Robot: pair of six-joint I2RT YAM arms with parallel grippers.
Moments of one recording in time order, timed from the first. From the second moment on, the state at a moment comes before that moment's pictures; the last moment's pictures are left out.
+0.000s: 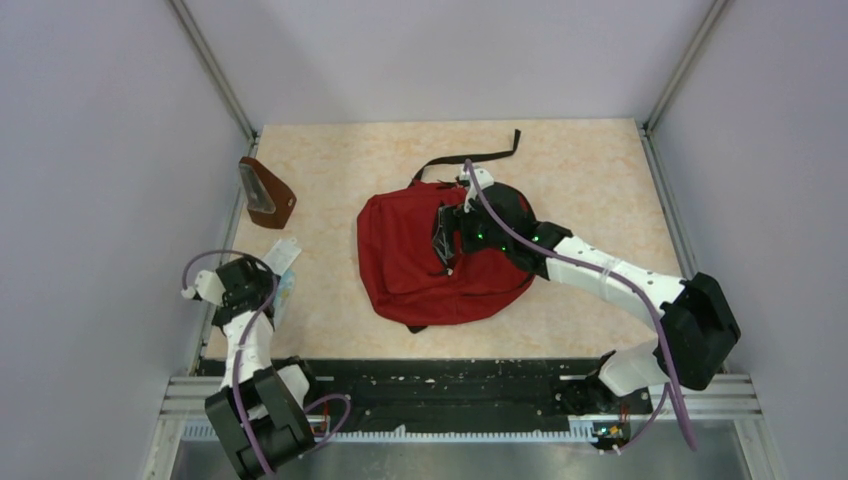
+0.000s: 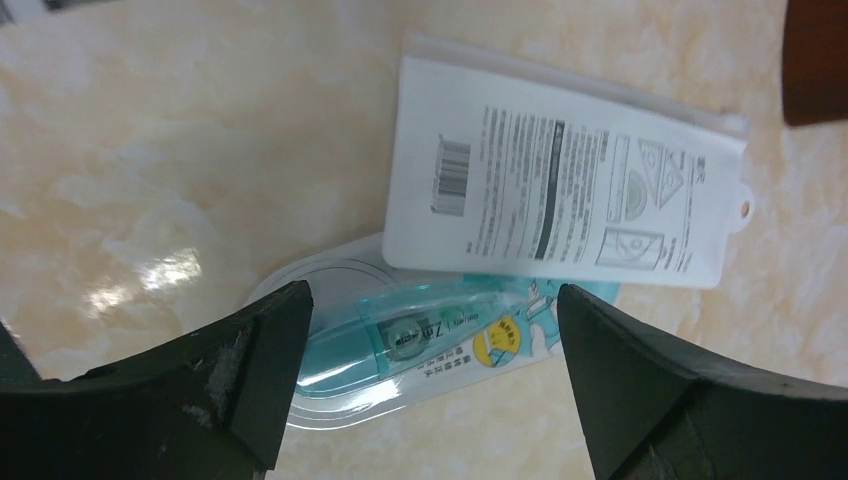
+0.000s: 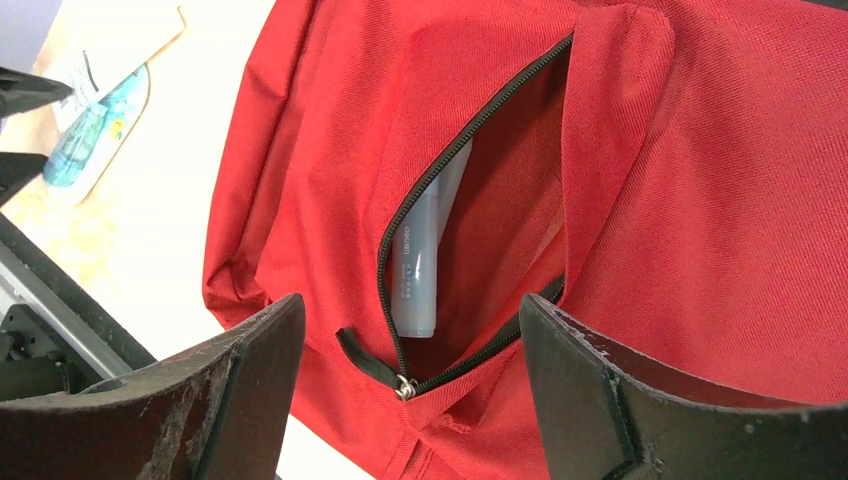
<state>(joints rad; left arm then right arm) 0.49 0.94 0.39 -0.25 -0.26 -0.78 0.79 1.42 1.05 -0.18 0.02 0.36</state>
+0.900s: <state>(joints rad) 0.11 1.20 0.48 -0.13 -0.11 -0.87 0.79 1.39 0.99 -0.12 0.01 0.39</state>
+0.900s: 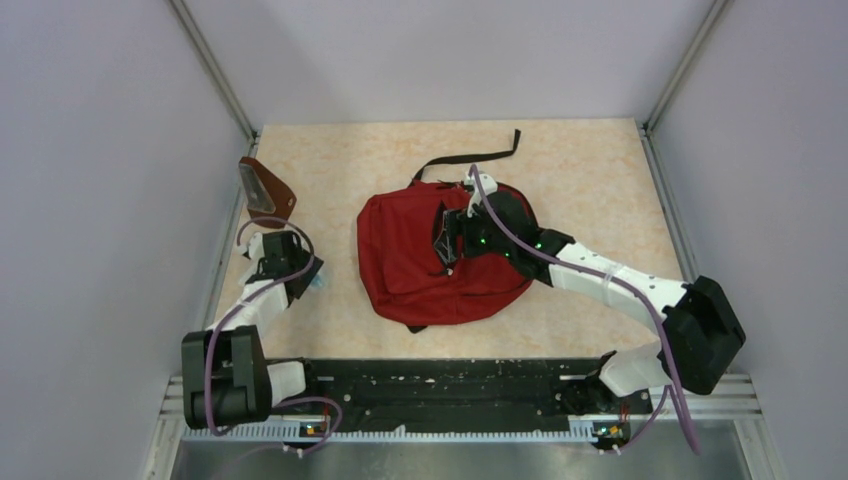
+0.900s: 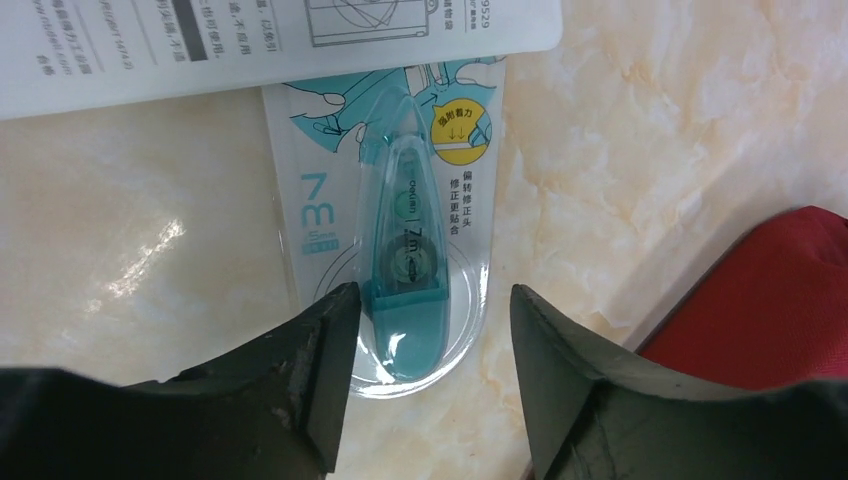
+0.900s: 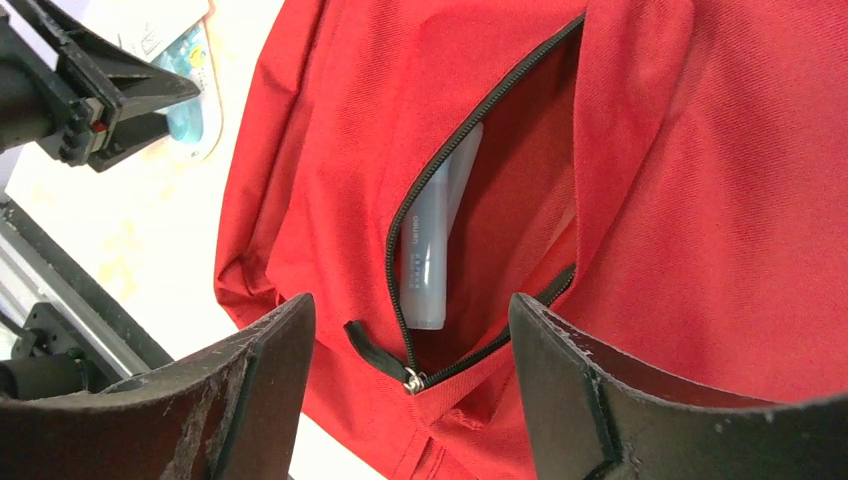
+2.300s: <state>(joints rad) 0.03 0.62 0.36 -0.23 0.35 -0.70 0.80 1.42 0.95 0.06 -0.21 0.51</state>
